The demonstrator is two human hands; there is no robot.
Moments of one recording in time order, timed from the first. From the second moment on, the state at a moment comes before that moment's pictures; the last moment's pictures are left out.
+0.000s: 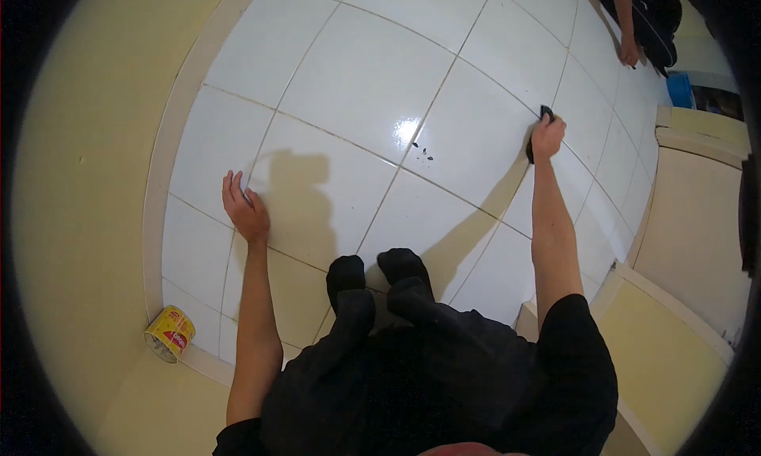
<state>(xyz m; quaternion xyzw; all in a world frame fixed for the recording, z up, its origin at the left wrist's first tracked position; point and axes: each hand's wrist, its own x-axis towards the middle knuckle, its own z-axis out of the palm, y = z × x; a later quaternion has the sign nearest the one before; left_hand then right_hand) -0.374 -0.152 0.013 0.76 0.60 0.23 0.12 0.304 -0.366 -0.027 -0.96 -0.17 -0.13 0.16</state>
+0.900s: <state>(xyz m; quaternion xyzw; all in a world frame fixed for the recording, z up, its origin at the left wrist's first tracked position) -0.380 -0.152 0.004 0.76 0.59 0.23 0.10 0.078 -0.267 0.015 -0.72 -0.64 0.04 0.27</state>
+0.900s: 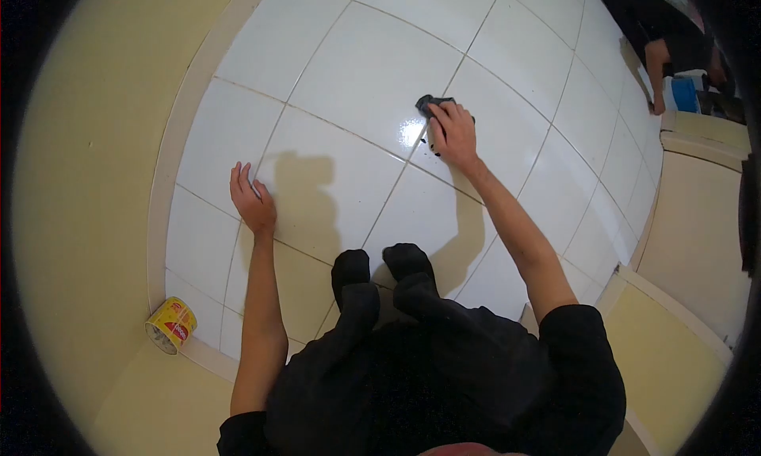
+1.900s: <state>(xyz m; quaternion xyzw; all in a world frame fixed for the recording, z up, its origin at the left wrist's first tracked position) -0.378 -0.154 0.009 0.78 0.56 0.27 0.10 0.013 -0.456 0.049 -0.80 -0.39 0.15 0.42</state>
